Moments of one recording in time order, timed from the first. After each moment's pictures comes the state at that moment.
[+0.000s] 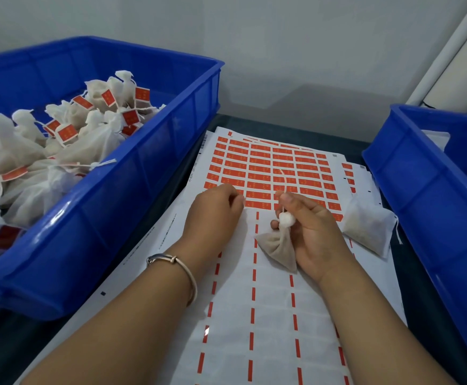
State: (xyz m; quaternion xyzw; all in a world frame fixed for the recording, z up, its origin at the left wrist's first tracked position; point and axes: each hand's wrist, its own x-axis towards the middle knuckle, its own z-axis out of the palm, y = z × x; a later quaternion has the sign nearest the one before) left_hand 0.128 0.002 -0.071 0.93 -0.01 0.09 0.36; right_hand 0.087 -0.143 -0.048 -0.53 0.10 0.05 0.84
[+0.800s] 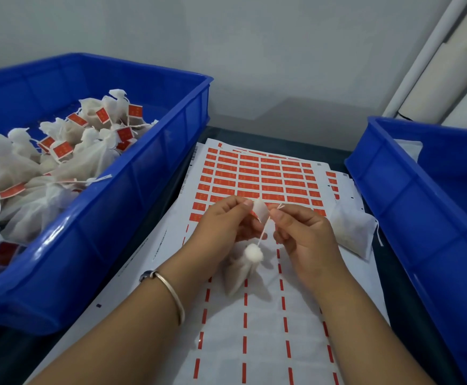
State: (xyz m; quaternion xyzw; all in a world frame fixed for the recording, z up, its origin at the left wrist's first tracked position) left_hand 0.094 -0.011 -0.035 0.68 0.02 -0.12 0.72; right_hand 0.063 -0.145 -0.036 -0.70 0.01 -0.05 0.71
